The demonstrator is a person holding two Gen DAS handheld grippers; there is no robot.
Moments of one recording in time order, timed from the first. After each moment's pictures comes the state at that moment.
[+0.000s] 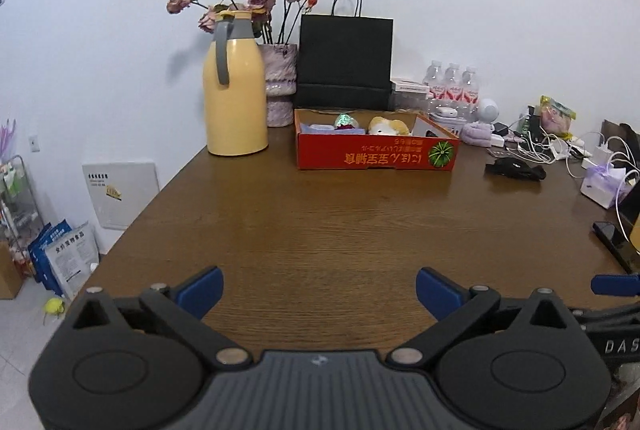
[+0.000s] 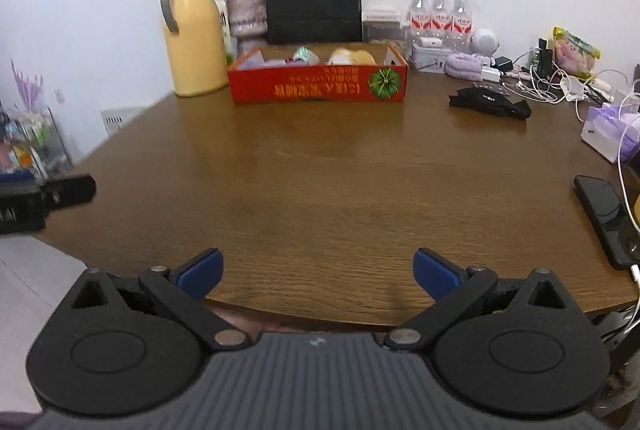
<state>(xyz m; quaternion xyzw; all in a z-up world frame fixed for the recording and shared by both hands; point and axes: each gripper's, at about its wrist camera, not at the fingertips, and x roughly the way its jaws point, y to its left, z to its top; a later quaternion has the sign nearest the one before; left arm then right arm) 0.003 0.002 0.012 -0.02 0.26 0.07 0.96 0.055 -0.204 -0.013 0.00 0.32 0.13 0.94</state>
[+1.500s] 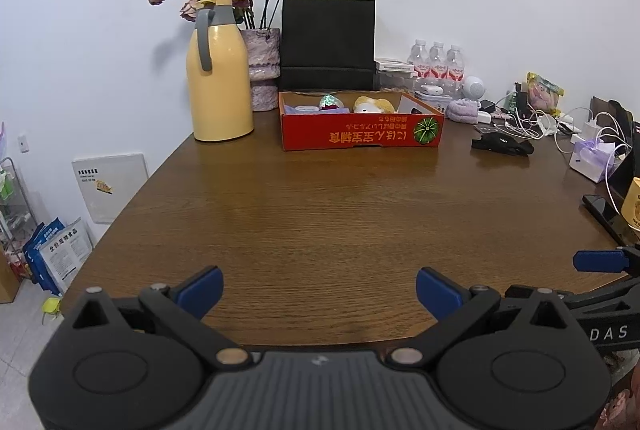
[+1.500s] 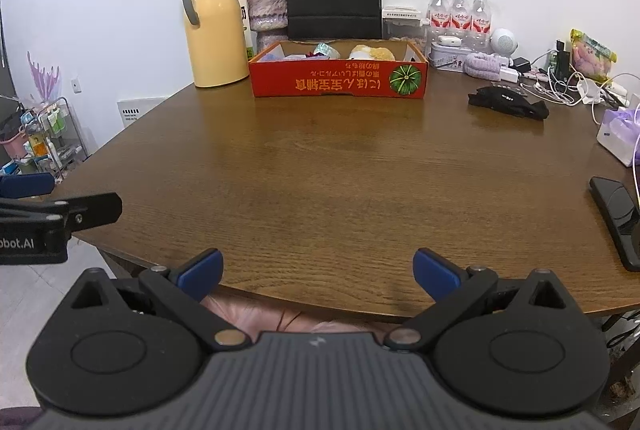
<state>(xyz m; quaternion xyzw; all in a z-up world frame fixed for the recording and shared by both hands) 0.001 -0.006 0.006 -0.01 0.29 0.05 0.96 0.051 -0.199 -0.018 -0.01 0.33 0.15 0.93</state>
